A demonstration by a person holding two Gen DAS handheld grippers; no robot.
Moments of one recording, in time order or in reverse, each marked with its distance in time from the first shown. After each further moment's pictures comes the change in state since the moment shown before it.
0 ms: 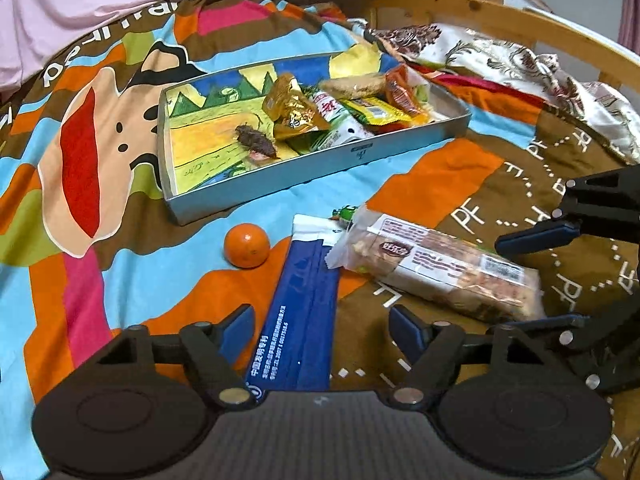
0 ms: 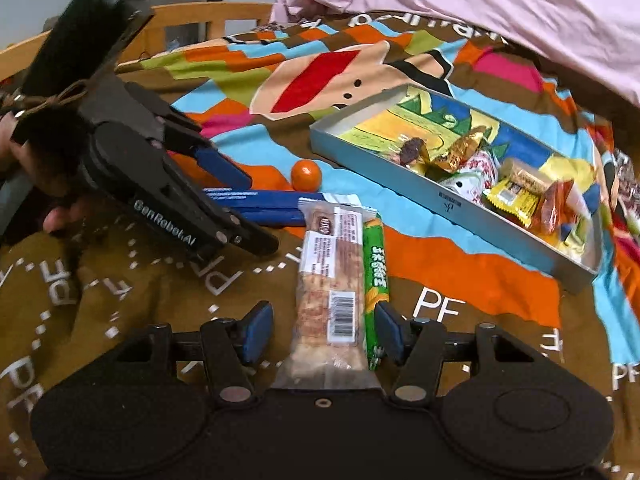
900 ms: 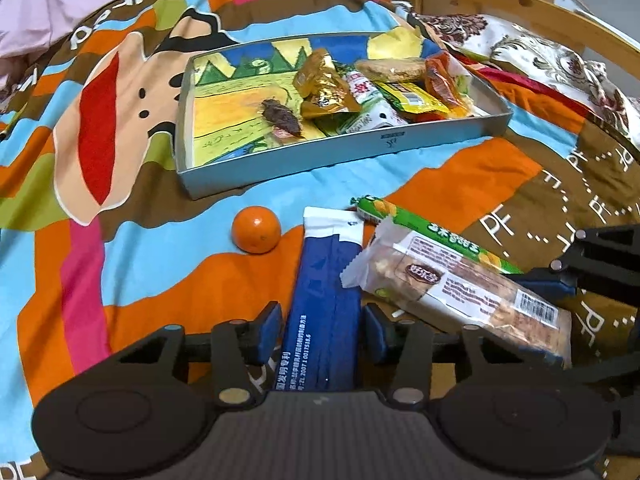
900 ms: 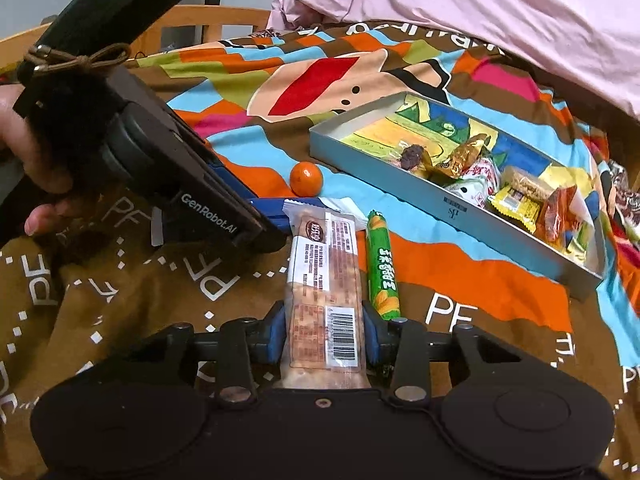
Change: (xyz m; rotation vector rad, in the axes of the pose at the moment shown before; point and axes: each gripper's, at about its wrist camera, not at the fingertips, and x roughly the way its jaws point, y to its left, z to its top) left arm 0.013 -0.006 0.010 -0.119 0.075 0.086; right arm 0.009 0.016 -0.008 -0.030 -0.038 -0.047
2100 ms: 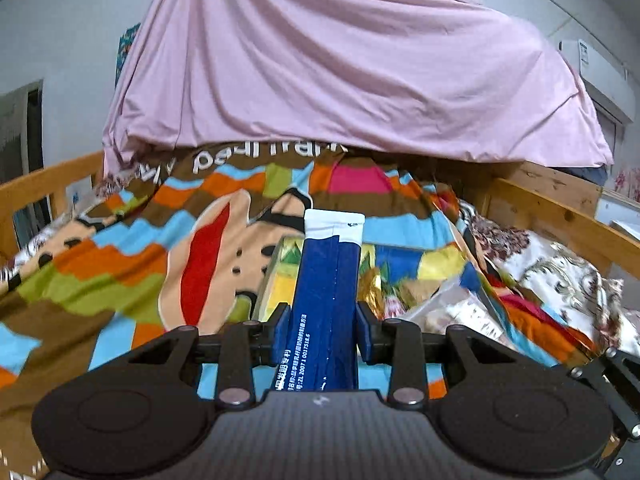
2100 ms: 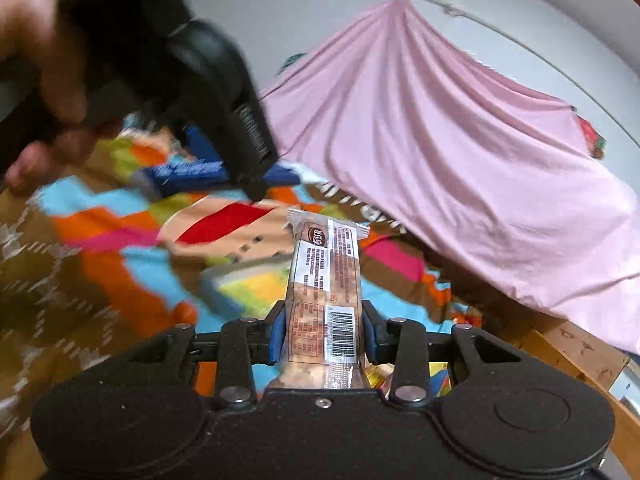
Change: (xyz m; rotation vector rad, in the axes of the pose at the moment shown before) left arm -0.122 -0.029 0.047 -0.297 -0.484 0.209; right arm -0.073 -0.025 0.033 -0.251 -0.432 -0.350
